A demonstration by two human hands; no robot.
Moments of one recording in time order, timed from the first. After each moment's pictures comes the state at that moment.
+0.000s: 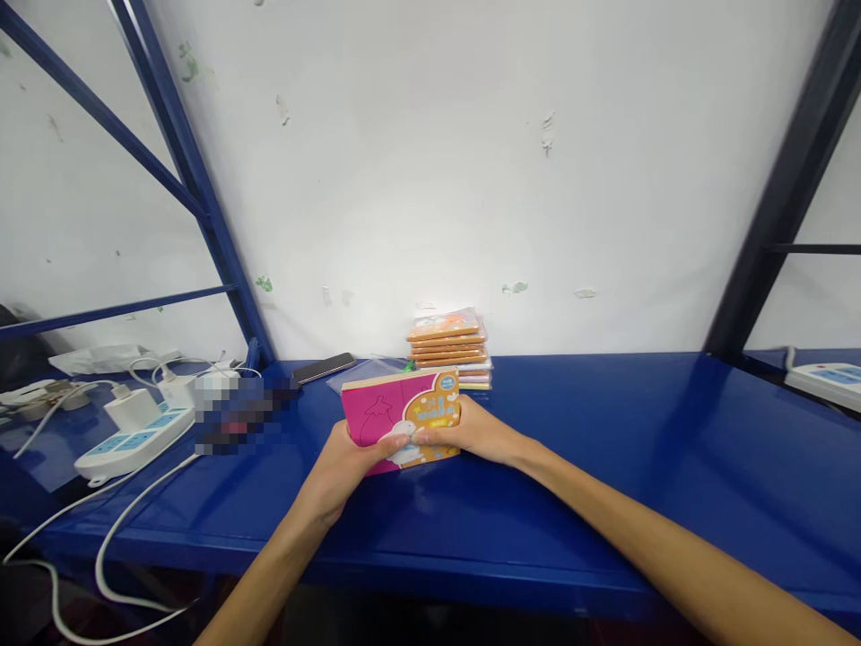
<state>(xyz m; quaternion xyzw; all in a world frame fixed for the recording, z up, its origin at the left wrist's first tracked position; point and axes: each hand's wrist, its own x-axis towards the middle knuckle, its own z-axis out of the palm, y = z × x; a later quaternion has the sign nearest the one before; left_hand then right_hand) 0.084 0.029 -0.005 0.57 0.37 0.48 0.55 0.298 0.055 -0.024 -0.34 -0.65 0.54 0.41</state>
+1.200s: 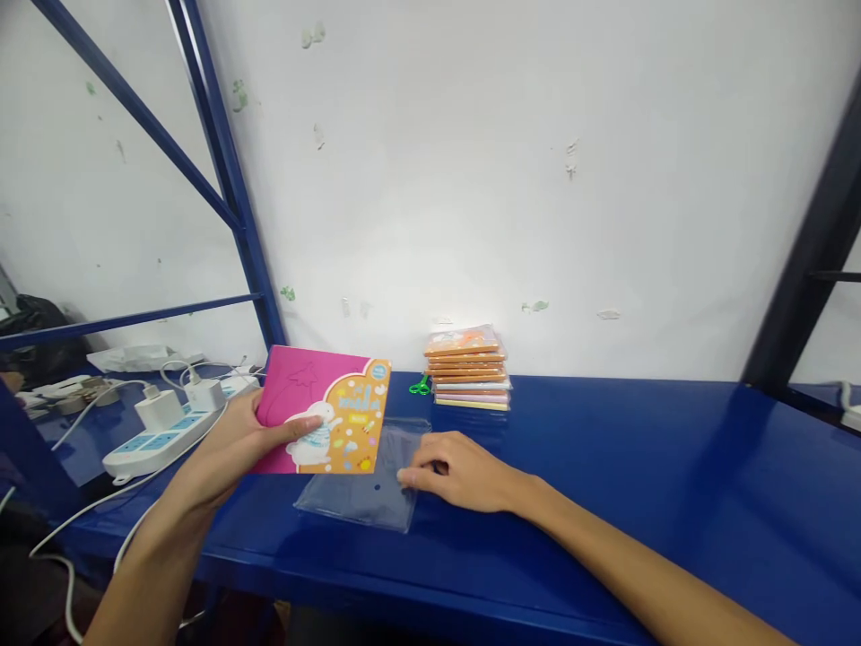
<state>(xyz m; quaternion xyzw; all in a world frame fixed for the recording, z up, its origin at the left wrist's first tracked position) -0.022 0.030 0.066 0.58 0.49 0.52 0.40 0.265 0.043 -0.008 -0.34 -0.89 0.20 0.23</state>
